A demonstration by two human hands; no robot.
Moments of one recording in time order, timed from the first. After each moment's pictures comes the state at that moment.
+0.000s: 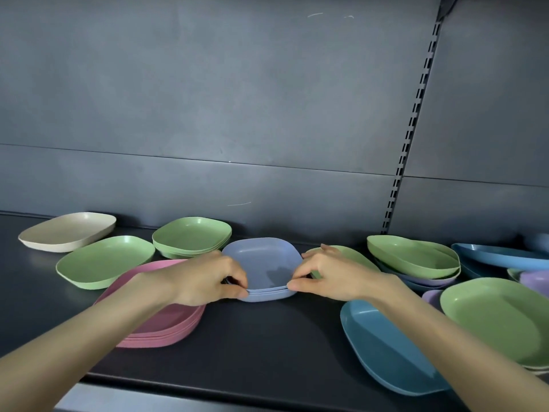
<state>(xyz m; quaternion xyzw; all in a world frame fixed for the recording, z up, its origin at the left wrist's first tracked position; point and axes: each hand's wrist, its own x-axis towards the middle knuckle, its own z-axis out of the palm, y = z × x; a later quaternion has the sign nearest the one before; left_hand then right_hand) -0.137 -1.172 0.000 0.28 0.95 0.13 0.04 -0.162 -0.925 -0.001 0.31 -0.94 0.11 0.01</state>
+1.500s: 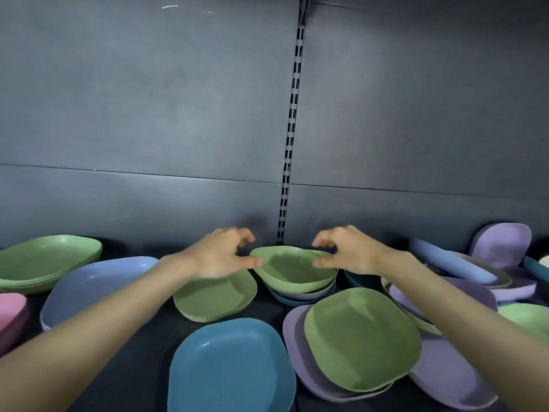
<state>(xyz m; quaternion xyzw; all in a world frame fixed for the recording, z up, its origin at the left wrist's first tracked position) -0.215 -0.943 0.025 0.22 0.95 0.20 -0.04 -0.209 -0.689 0.041 0.14 -0.98 0.10 0.03</state>
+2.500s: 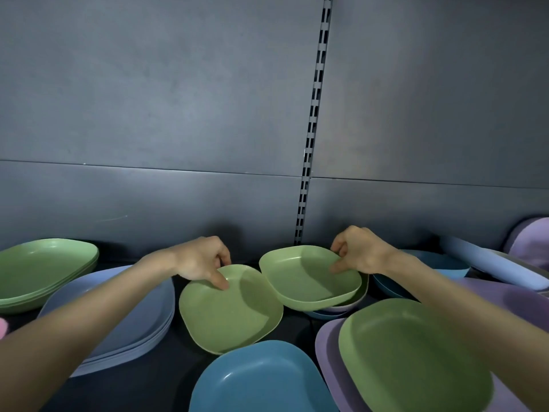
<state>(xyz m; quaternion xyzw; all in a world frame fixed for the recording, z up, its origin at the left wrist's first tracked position) -0.282 -0.998 0.003 0.21 0.95 0.17 0.13 -0.253 -0.708 0.020 0.03 -0.99 0.16 0.00</state>
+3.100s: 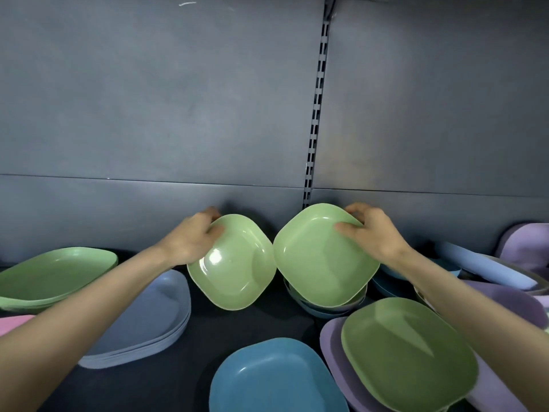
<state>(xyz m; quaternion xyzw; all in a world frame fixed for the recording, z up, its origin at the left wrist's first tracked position) -0.251 -1.013 0.039 0.13 0.93 0.33 -0.11 -0.227 -0.717 0.048 0.03 -0.89 0.39 0.22</state>
